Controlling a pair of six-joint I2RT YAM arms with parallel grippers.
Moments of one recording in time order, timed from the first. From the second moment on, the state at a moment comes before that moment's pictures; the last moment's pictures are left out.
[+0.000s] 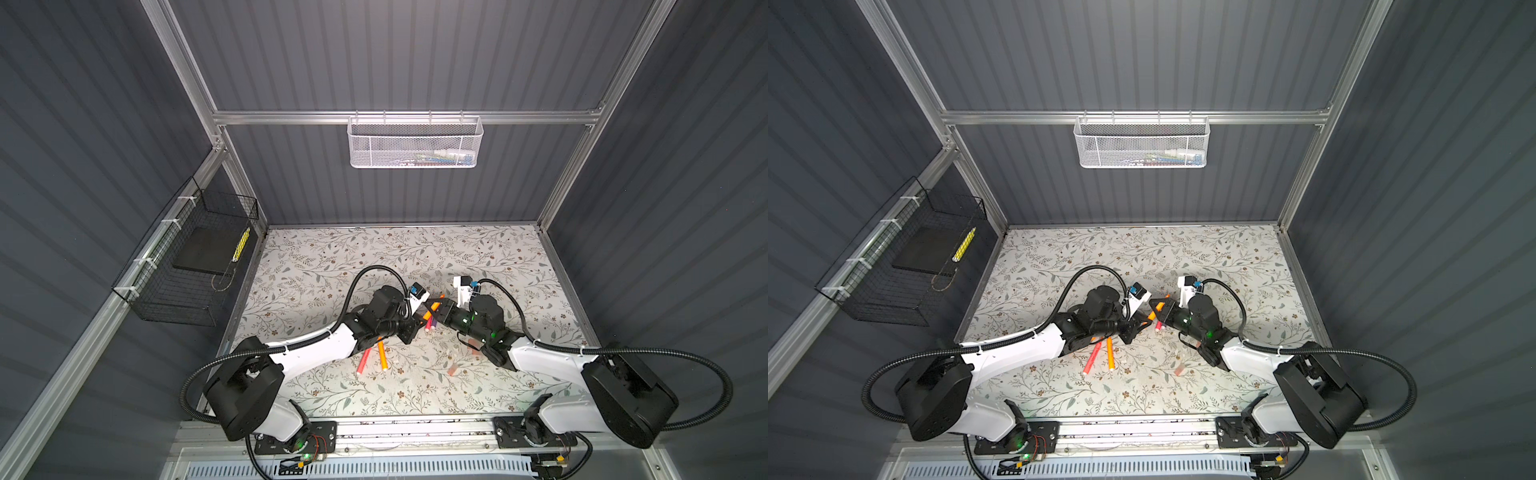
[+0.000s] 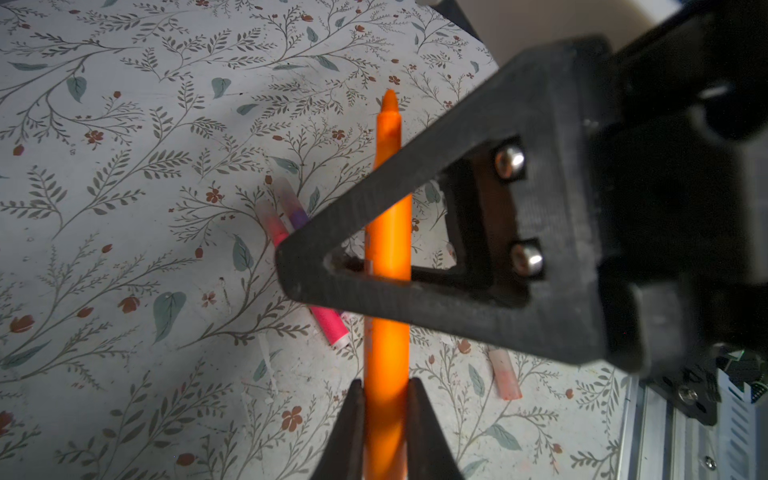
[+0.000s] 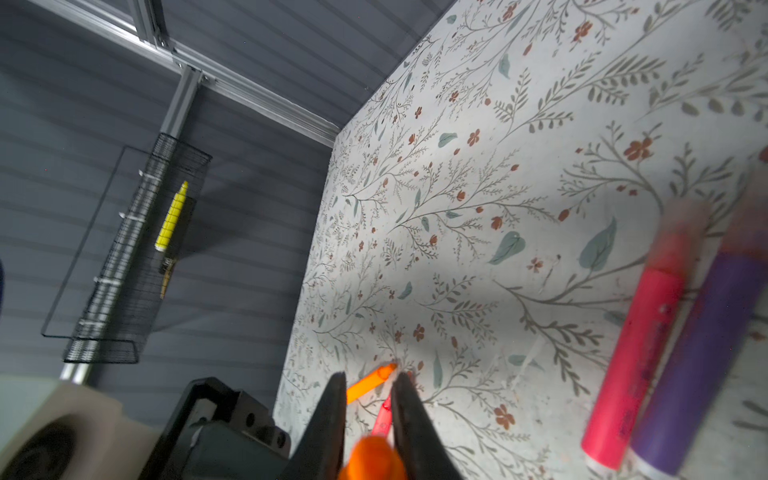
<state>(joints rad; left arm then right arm) -0.86 1.47 0.84 0.01 0.25 -0.09 0.62 1.36 0.46 0.64 -0.23 0.99</state>
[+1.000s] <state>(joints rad) -0.87 1.51 0.85 0.01 0.18 -0.11 0.69 1.37 0.49 0.61 -0.19 1.01</state>
